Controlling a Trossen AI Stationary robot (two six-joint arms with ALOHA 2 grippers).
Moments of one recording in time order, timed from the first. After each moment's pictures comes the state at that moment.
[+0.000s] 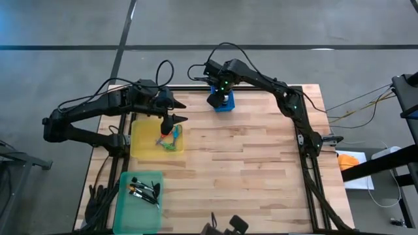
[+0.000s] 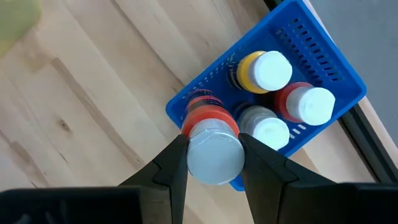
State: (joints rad) left arm 0.27 1.11 1.16 -0.60 0.15 -0.06; right arm -0.49 2.29 2.33 -1.36 0.00 0.16
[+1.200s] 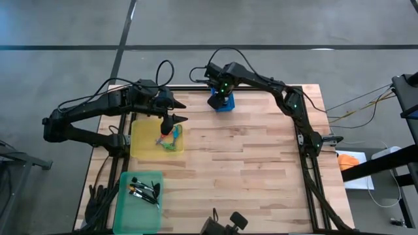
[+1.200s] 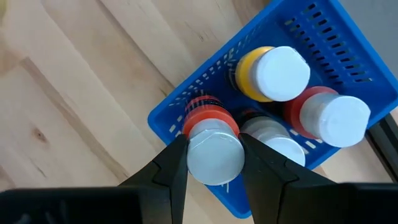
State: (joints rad) left arm 0.27 1.11 1.16 -0.60 0.15 -0.06; right arm -0.52 2.29 2.19 -1.24 -0.03 0.15
